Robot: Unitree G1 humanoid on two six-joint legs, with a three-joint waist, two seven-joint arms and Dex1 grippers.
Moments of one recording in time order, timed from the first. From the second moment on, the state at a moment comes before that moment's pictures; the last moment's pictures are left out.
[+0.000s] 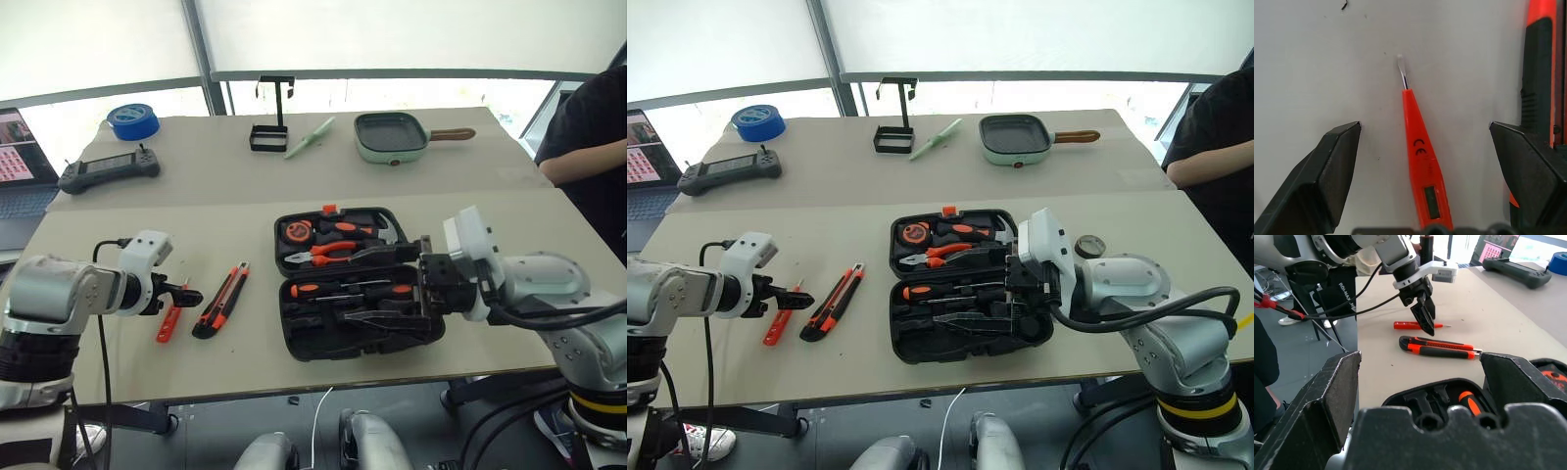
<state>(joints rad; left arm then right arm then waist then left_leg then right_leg) -0.52 0.89 0.06 -0.10 -0.46 1.51 -0.54 -0.41 -0.75 -0.04 -0.60 0.77 0.73 0.98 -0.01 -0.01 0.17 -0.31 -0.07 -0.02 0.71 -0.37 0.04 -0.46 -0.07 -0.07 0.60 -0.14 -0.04</state>
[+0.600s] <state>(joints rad) -0.43 0.91 0.08 -0.23 -0.45 1.54 -0.51 -0.40 -0.78 -0.05 -0.60 0.77 0.72 0.96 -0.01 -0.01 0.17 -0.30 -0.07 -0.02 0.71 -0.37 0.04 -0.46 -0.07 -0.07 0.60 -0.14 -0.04</state>
